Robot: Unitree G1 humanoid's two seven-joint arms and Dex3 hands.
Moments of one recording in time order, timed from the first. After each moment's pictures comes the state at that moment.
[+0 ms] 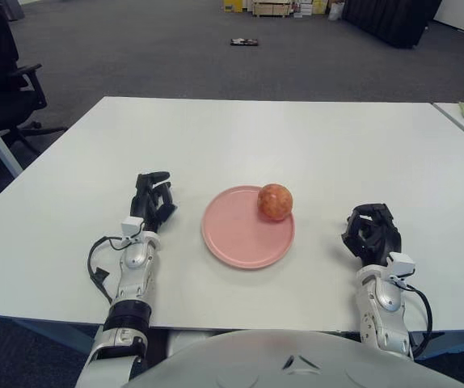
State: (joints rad) left arm -0.05 0.09 0.12 0.52 -0.13 -0.43 0.02; right arm 0.30 0.11 -0.17 -0.03 0.10 -0.20 -0.15
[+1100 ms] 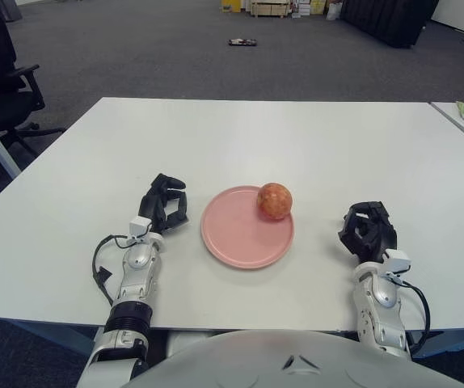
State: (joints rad) left arm -0.02 0.07 0.10 0.49 -0.09 -0.42 -0.05; right arm 0.27 0.10 -0.15 0.02 0.09 -0.21 -0.15
